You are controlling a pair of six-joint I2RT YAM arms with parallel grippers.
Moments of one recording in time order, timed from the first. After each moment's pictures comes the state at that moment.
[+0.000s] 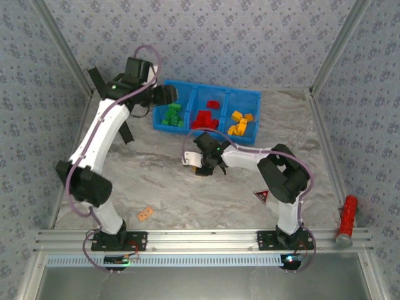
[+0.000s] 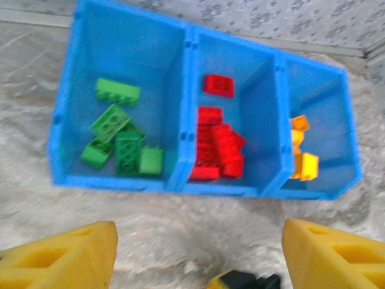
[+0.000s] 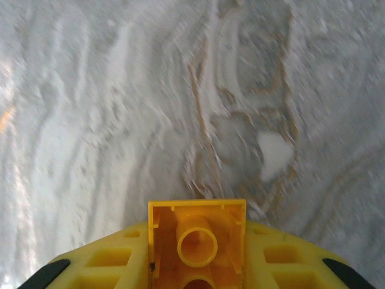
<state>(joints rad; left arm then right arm) -0.35 1.68 1.89 -0.97 0.13 -0.38 0.76 1.88 1.17 -0.37 -0.12 -0.71</state>
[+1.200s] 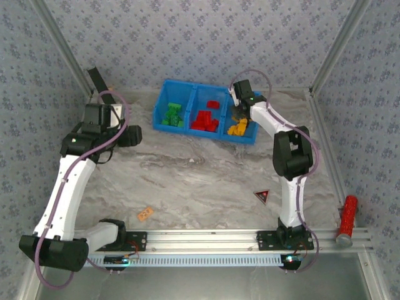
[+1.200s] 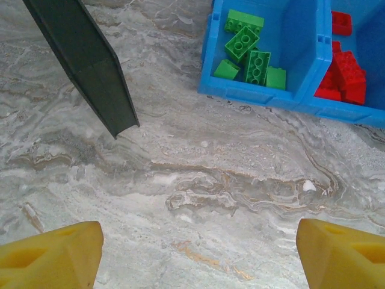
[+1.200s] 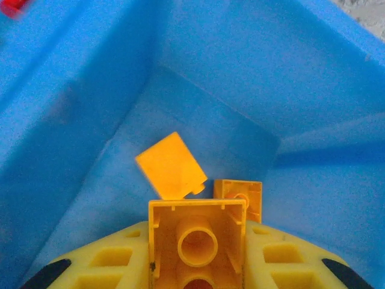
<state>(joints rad) -0.18 1.12 1.30 -1.00 0.01 -0.18 0.30 2.12 1.76 -0.57 0.22 -0.16</state>
